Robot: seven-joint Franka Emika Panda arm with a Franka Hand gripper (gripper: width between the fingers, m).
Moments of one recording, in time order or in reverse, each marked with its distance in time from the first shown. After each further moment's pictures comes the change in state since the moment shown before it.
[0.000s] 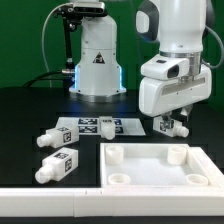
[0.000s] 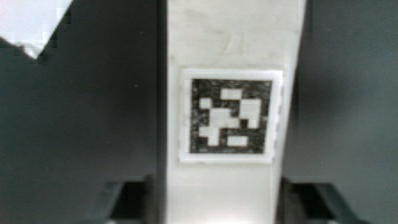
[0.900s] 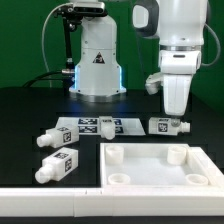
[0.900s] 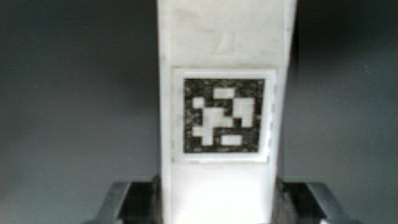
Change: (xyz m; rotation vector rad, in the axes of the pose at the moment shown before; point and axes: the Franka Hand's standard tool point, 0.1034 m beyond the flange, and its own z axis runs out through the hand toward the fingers) arm 0.013 0.017 -0.013 -0.053 0.019 -0.814
